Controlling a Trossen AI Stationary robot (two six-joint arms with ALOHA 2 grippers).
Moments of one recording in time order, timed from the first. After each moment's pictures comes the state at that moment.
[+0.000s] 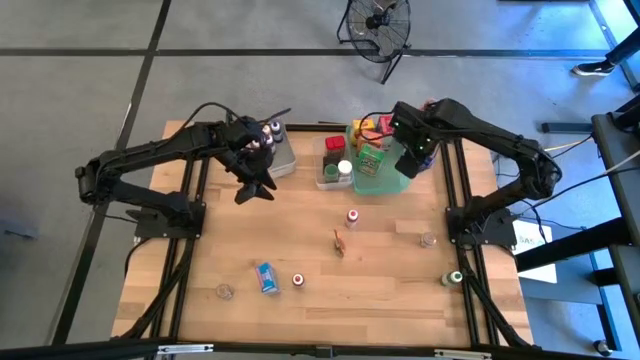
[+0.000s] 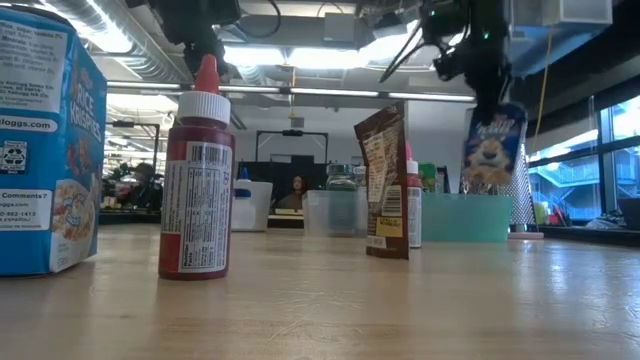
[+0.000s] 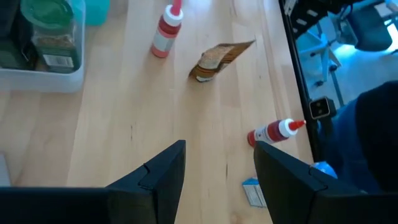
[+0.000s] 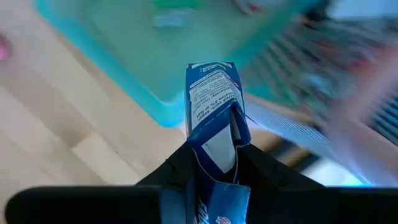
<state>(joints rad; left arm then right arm) 0.43 1.18 1.09 -0.86 0.60 0.09 -0.50 1.45 1.41 -1.45 0.16 0.08</state>
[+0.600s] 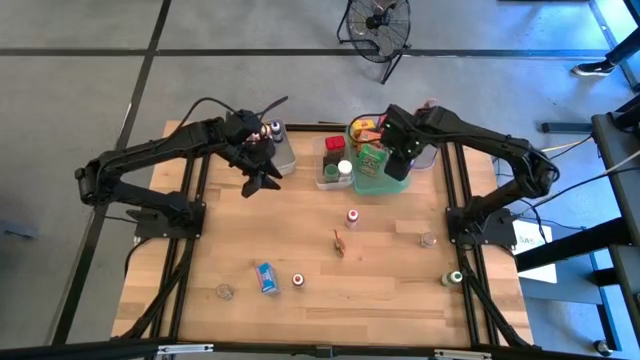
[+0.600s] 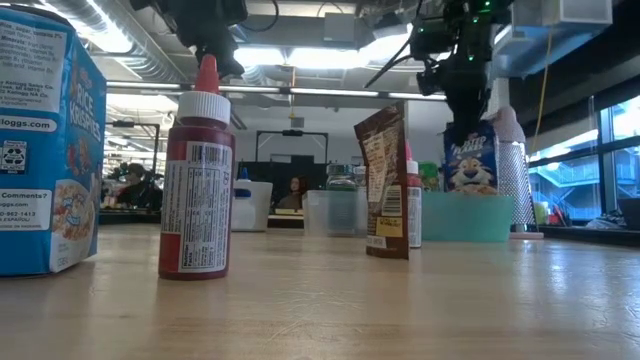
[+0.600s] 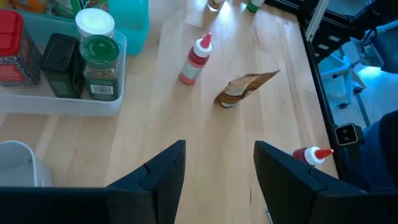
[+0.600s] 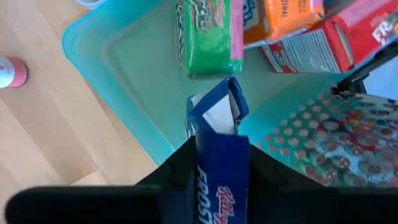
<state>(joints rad) 0.46 1.18 1.09 -0.75 0.54 0.07 -0.52 1.48 1.29 -1.18 0.09 -0.07</state>
